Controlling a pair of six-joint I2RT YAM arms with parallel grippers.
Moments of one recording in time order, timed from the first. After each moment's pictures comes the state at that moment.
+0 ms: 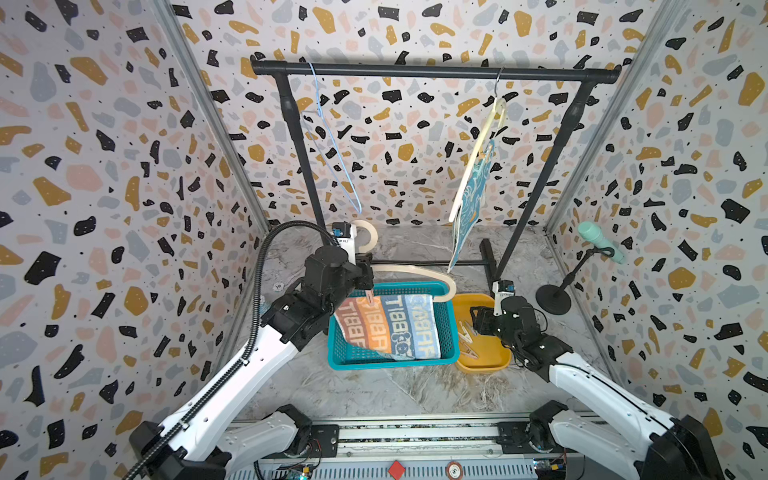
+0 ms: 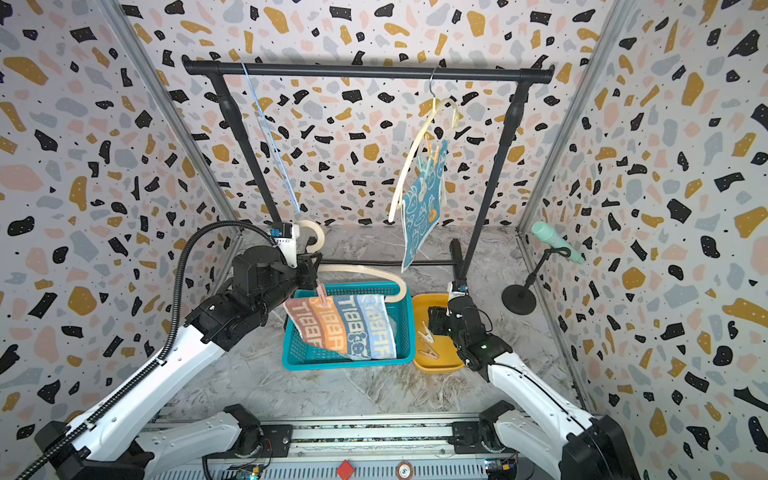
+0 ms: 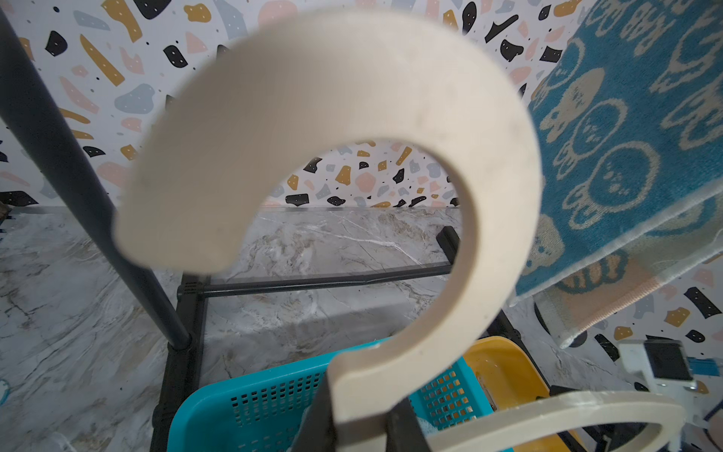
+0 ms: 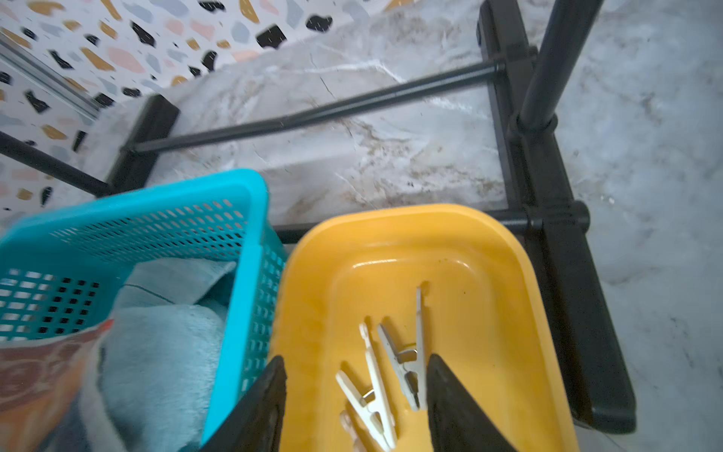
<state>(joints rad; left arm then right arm) -0.60 1.09 1.17 -0.41 -0.19 -0.35 0.48 0.92 0.55 -0.17 0.09 0.47</state>
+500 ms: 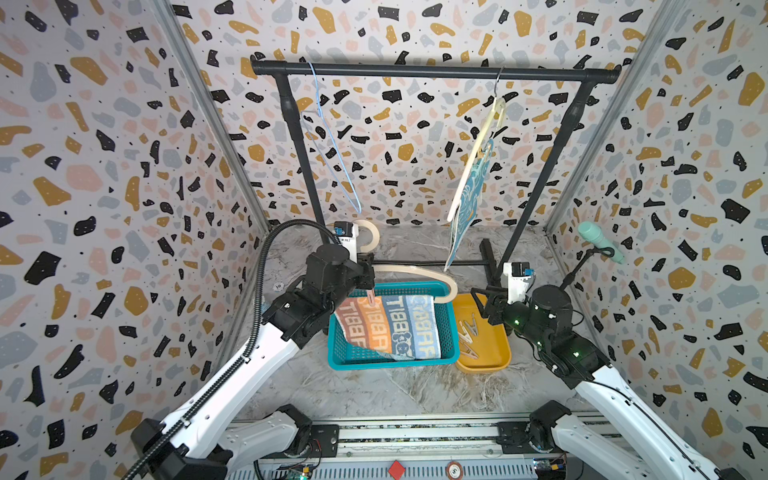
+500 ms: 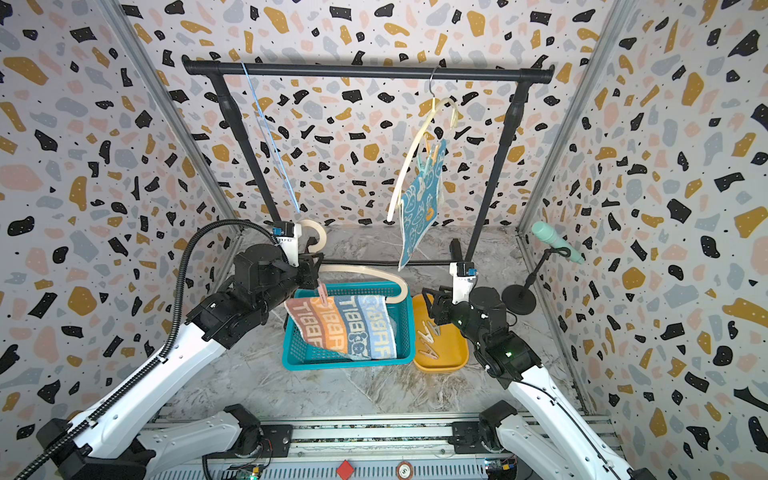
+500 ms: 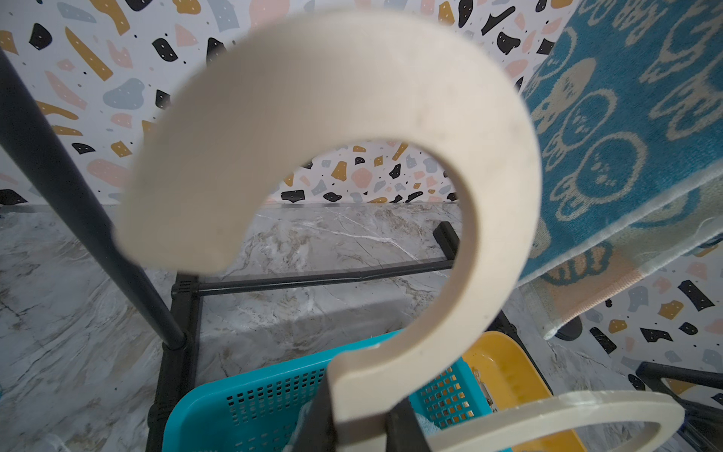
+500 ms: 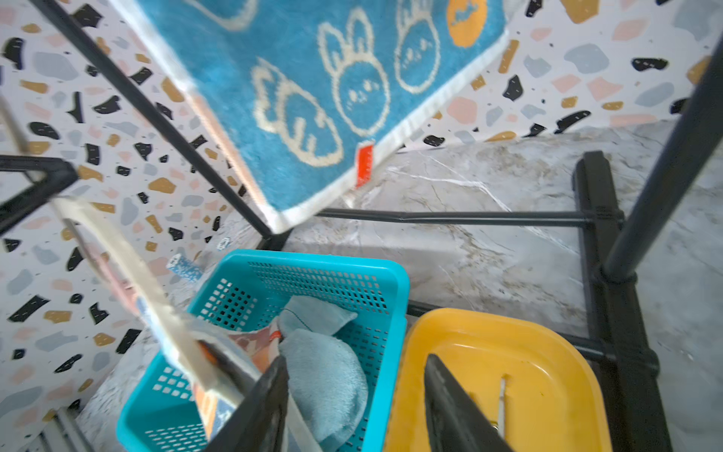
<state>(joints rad) -0.60 1.11 1.19 -0.43 -0.17 -0.35 0.51 0.76 0.74 -0.25 -0.13 0.37</state>
